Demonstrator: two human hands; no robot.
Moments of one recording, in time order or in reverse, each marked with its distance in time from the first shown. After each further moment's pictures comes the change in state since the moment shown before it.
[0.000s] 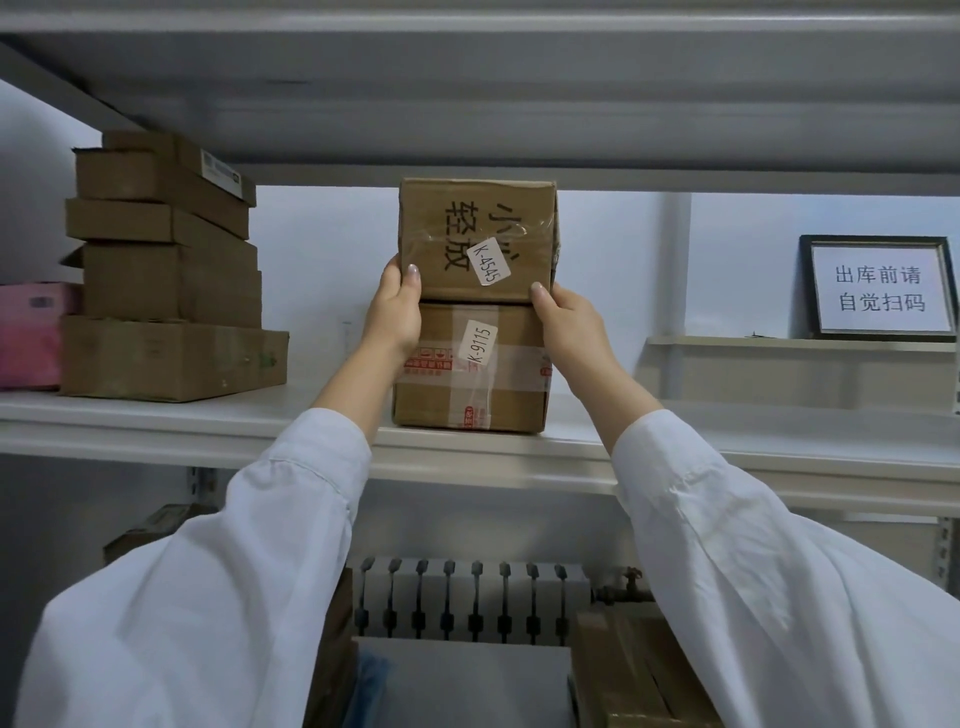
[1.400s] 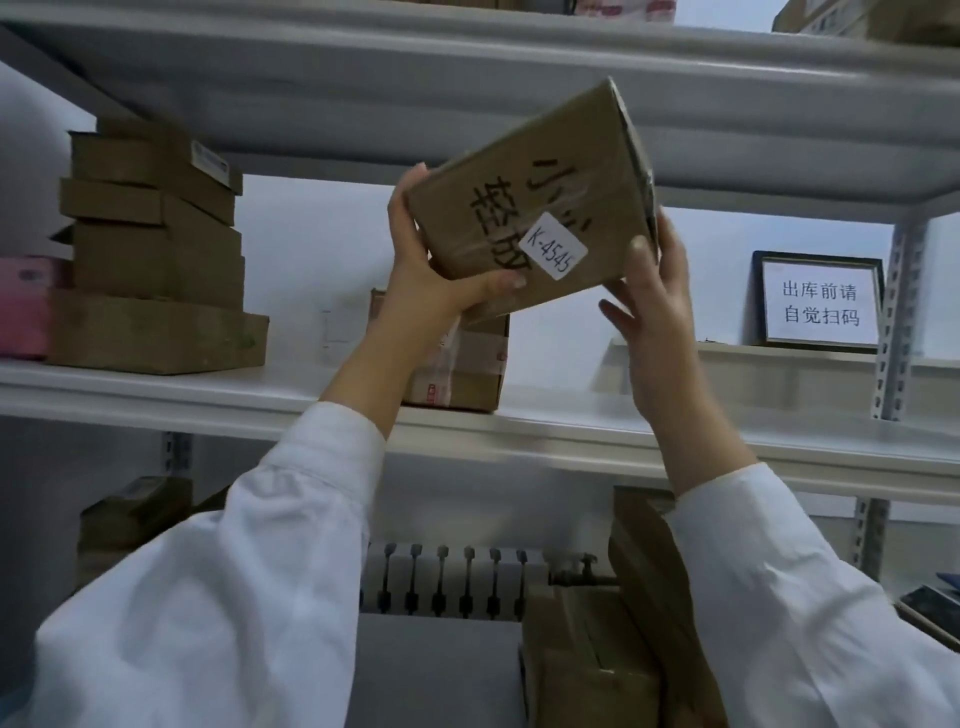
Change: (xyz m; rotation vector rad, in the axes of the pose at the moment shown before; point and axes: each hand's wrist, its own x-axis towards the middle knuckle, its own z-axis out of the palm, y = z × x) left_hand -0.083 0.068 0.026 -0.383 -0.218 0.332; right_hand -0.087 -0.031 -0.099 0.431 0.031 -0.334
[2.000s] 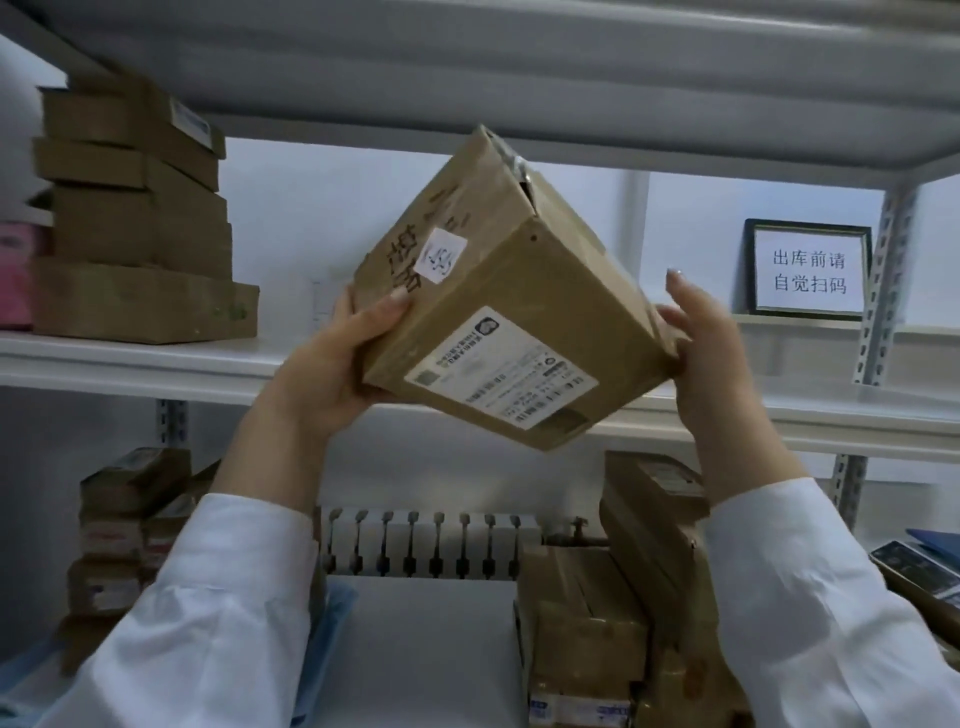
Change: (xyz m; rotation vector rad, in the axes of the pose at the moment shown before) left_hand -0.074 0.008 -0.056 -0.339 -0.139 -0.542; right_hand -0.031 0.004 -0.040 -0.093 0.215 0.425
